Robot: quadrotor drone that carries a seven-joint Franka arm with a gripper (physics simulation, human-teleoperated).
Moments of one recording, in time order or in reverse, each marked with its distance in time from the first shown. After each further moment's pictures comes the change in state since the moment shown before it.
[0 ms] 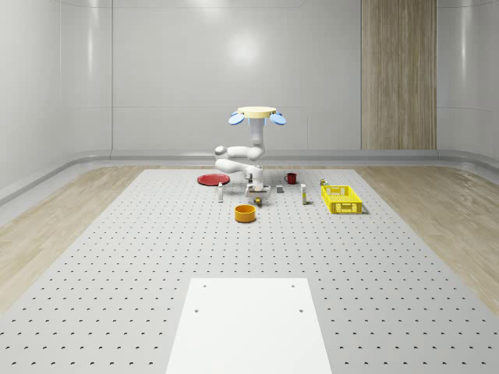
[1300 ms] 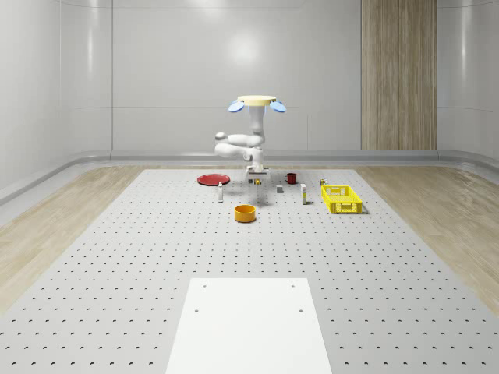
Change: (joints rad) arm 0.012 -0.013 0.151 -0.040 0.146 -0.043 0.024
